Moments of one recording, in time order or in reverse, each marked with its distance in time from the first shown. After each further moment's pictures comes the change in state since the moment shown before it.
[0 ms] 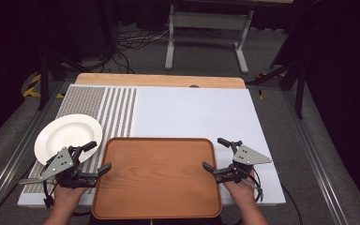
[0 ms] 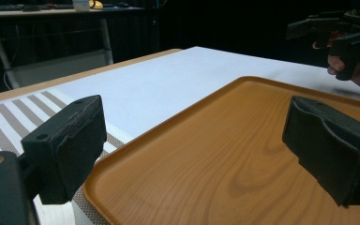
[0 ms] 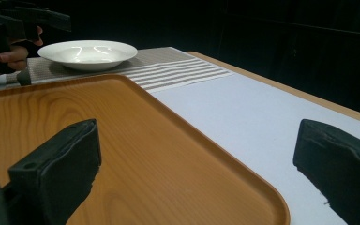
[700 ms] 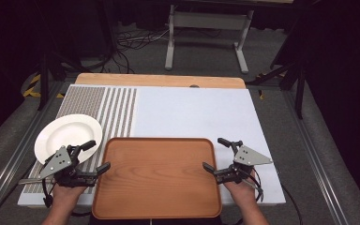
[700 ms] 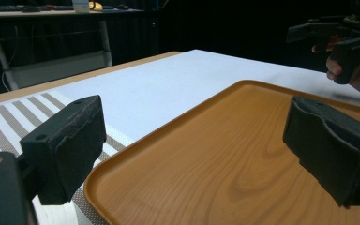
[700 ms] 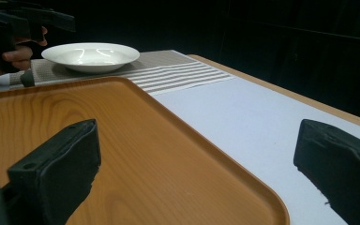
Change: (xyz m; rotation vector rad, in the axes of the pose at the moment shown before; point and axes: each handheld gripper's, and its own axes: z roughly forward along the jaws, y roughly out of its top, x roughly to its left) left arm 0.001 0.004 -0.001 -0.008 -0.003 0.003; right arm 0.001 0.002 -0.002 -0.012 0.005 -0.007
